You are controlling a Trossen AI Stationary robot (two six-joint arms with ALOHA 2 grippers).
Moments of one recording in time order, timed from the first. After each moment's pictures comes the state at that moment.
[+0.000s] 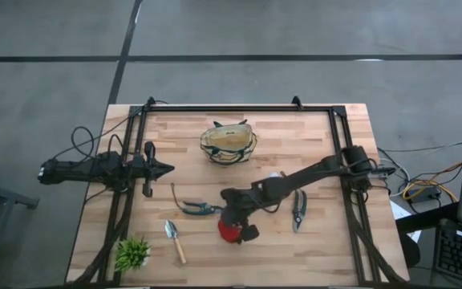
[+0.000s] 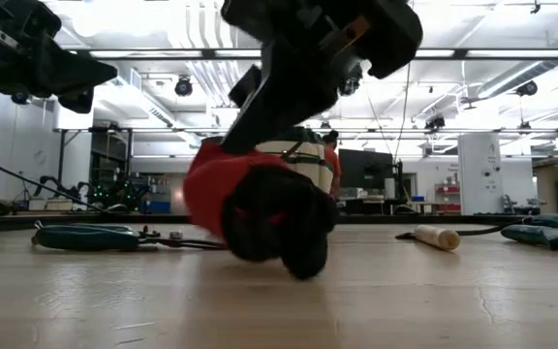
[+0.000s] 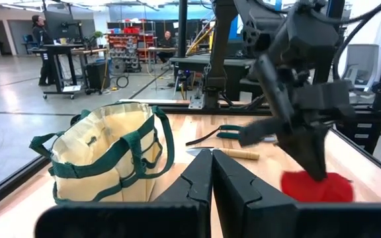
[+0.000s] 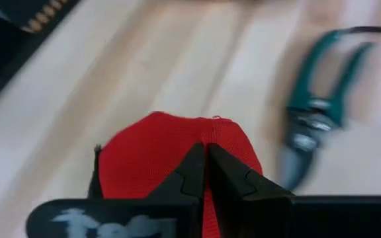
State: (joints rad) left arm -0.08 0.02 0.11 -0.12 -0.15 0.00; right arm 0.24 1.99 1.38 -0.22 -0.17 -0.11
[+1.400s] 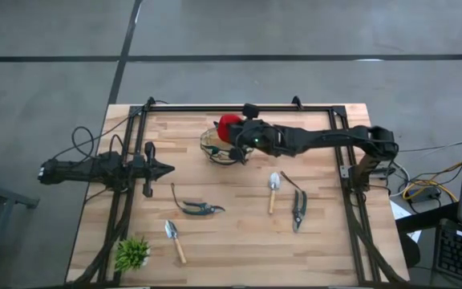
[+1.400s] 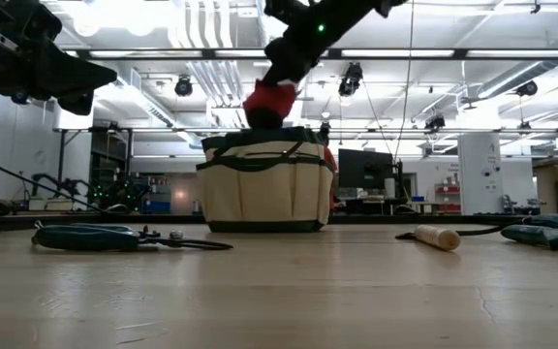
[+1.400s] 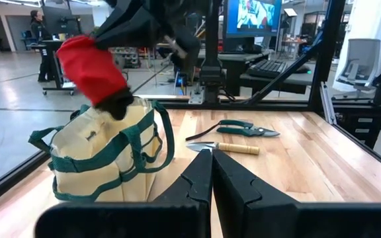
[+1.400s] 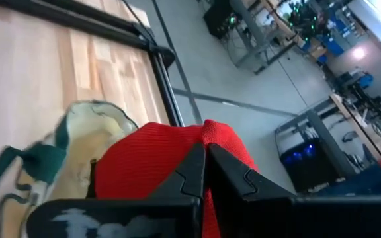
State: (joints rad) left arm -0.08 0.02 0.11 -0.14 -0.15 0.00; right arm -0.10 1.72 1.38 -0.10 0.55 -0.42
